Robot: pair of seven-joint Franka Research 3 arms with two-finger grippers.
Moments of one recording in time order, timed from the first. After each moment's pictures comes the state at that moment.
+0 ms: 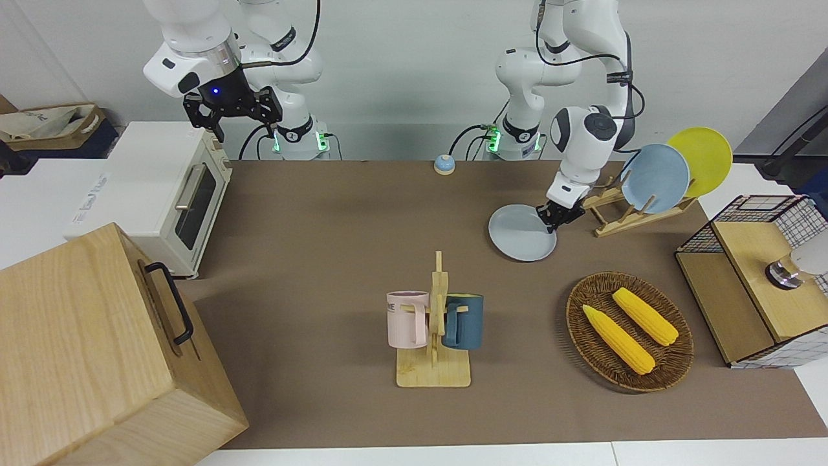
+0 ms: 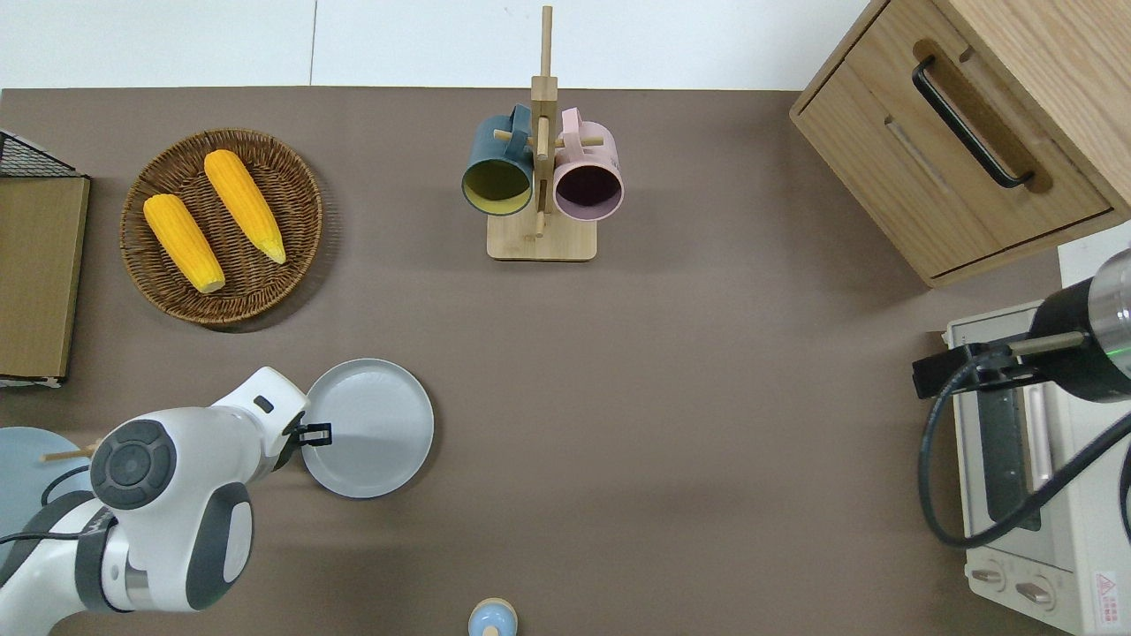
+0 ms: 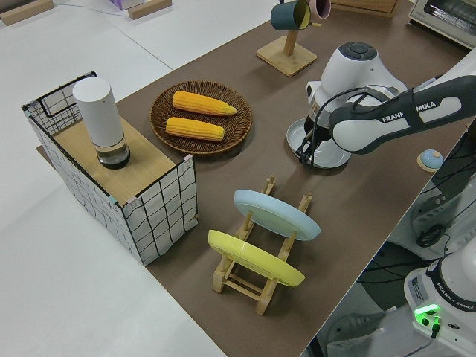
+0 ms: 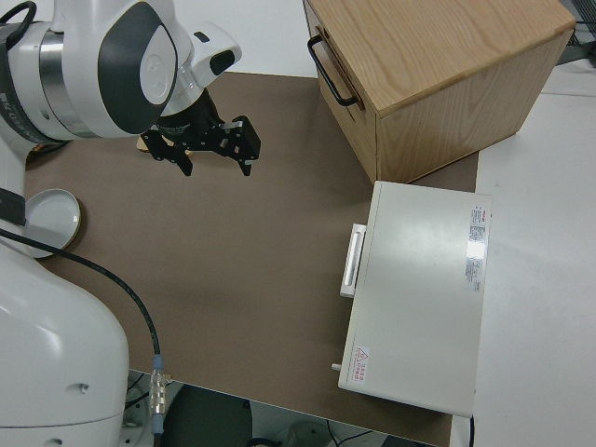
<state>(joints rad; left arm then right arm) -0.05 -0.08 -0.07 -2.56 -0.01 2.53 -0.15 -0.03 -0.02 0.14 -1.48 0.00 1.33 0.02</state>
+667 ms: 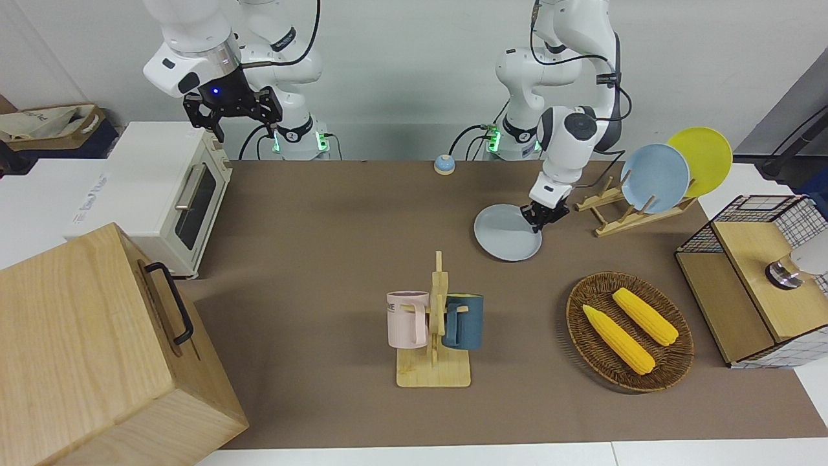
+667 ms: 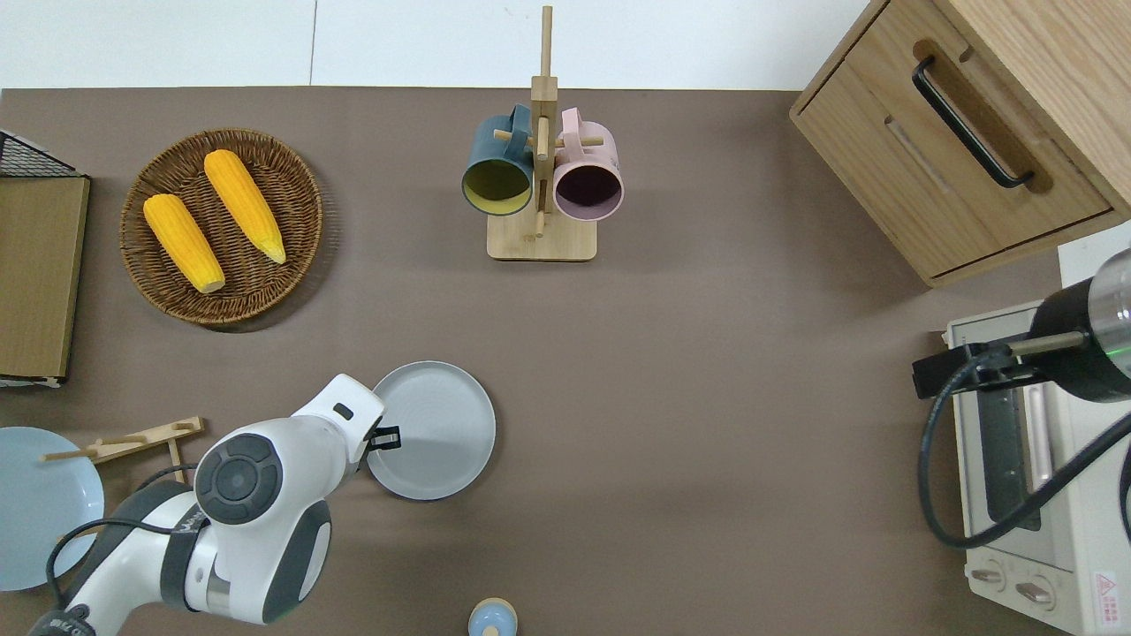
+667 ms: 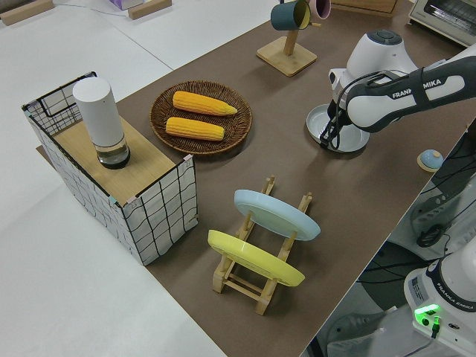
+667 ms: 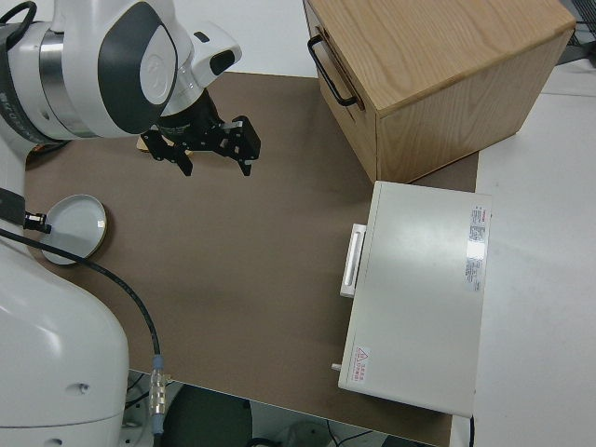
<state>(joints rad) -0.05 -0.07 -0.25 -2.55 -0.01 2.55 -0.38 -0.03 -0.02 0.14 -1.48 0.00 1.33 0.02</state>
